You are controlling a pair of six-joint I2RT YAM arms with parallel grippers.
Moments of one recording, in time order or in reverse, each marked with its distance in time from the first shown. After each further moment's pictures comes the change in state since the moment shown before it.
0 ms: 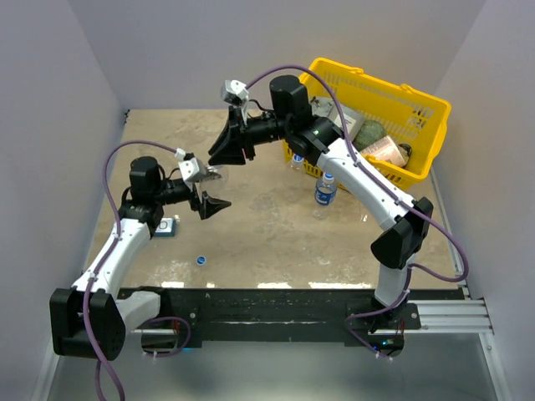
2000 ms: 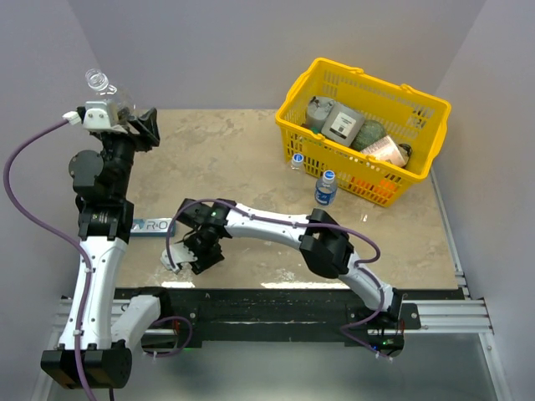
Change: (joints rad) left arm 0.105 -0.195 0.311 0.112 -0.974 -0.457; right arm 0.462 0.454 0.010 -0.500 0.542 -1.041
